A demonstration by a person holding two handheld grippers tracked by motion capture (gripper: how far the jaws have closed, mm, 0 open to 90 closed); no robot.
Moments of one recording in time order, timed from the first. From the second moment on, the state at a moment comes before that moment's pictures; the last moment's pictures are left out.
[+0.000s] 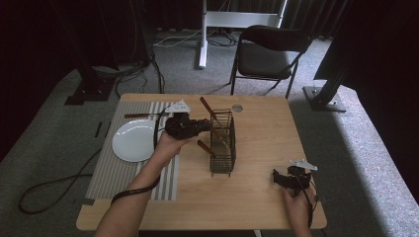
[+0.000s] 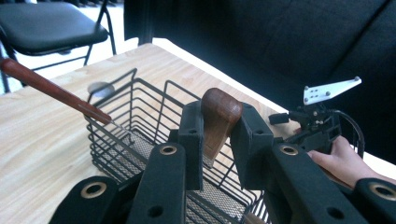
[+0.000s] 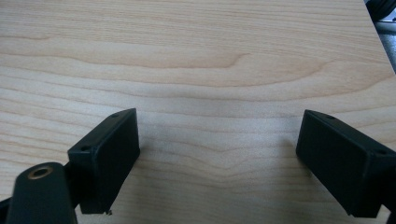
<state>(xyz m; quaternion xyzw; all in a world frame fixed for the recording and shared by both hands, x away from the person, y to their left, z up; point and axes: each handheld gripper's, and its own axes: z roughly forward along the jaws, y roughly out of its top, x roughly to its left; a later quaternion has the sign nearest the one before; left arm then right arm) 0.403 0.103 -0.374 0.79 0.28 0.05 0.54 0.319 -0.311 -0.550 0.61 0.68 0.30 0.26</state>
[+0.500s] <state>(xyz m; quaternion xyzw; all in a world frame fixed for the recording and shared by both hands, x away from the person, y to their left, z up) 0.388 0.126 -0.340 0.78 0.28 0.07 0.56 0.319 -0.311 -0.550 0.62 0.68 0.30 0.26</state>
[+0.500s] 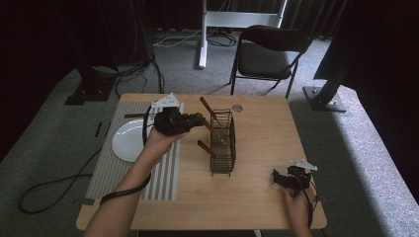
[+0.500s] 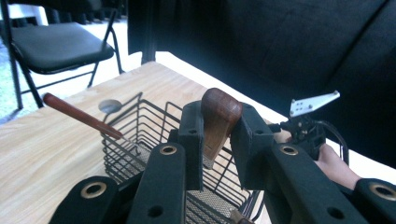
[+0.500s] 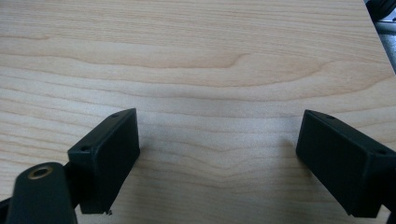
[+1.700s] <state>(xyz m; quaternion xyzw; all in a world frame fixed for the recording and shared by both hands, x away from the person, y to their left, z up) 0.352 0.224 -0.335 0.76 0.34 0.12 0.54 0.319 -0.311 -0.550 0.62 0.68 0.30 0.26</state>
